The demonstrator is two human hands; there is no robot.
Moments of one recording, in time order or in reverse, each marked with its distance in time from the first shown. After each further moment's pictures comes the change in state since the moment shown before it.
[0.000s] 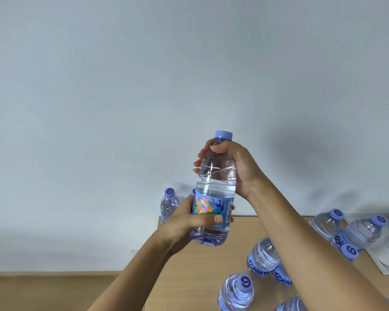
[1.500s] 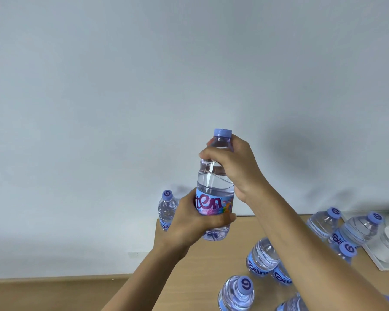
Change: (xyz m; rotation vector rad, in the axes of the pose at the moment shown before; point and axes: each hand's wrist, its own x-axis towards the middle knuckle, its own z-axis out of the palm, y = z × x) left_hand 0.006 0.003 0.016 0.249 0.274 0.092; right_hand -0.011 -0.011 0.023 -0.464 0.376 -0.193
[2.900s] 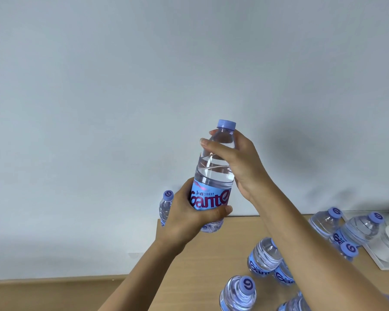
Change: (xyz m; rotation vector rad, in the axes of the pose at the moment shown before) left_hand -0.002 0.011 -0.007 0.043 0.106 0.102; right_hand 0.001 -0.001 0.000 0.063 -0.002 -0.024
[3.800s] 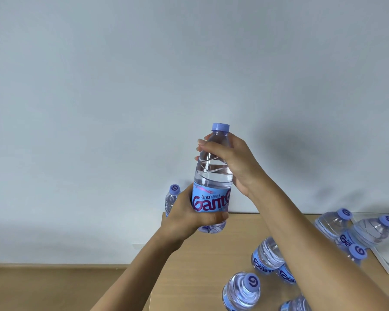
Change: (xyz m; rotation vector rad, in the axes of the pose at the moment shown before) left_hand 0.003 -0.024 -0.021 0.022 -0.133 -0.107; right_hand 0.016 0.021 0.010 0.001 -0.137 0.124
